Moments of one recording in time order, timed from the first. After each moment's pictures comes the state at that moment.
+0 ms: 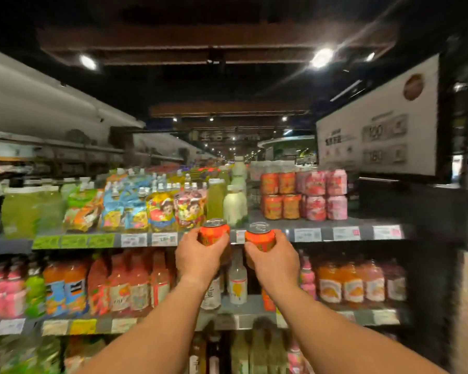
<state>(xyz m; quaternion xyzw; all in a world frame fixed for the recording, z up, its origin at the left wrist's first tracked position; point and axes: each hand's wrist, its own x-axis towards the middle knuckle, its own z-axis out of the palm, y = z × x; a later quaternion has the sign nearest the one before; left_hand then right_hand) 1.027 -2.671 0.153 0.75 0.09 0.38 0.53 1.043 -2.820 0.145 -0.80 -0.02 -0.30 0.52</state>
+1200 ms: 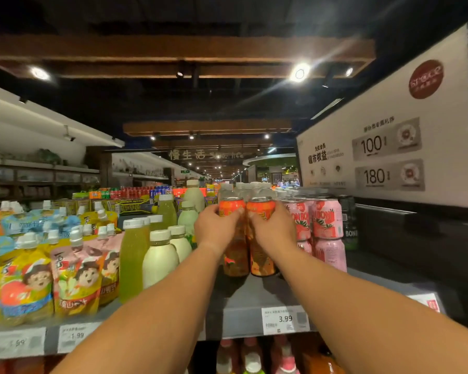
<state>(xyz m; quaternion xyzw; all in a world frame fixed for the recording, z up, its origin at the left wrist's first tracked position) 1.357 -2.802 0.264 0.76 0.01 0.37 0.54 1.339 -2.930 0.266 -0.80 -0.02 -0.33 0.50</state>
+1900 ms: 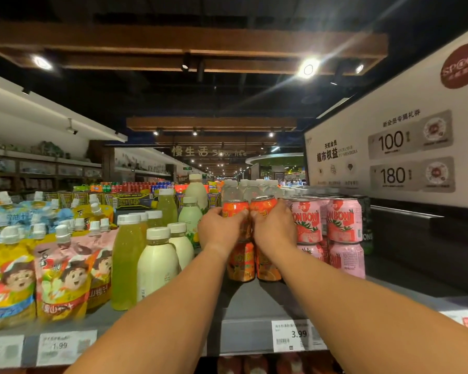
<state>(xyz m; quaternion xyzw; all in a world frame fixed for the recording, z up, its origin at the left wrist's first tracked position) 1.402 -2.800 0.246 0.73 0.03 0.36 0.59 1.380 -2.910 0.261 -0.83 0.00 -0.35 0.44</state>
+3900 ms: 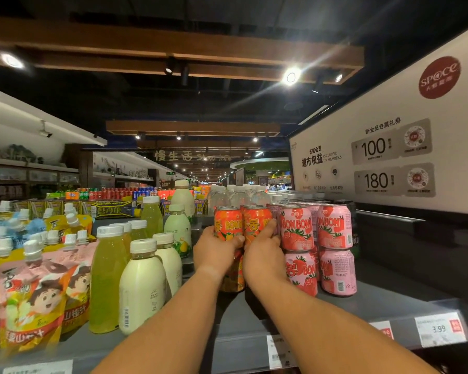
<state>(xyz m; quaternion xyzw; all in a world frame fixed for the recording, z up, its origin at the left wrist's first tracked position) 1.413 -2.799 0.220 0.77 0.01 0.28 0.57 1.390 -2.899 0.219 -0.89 0.07 -0.35 0.29</state>
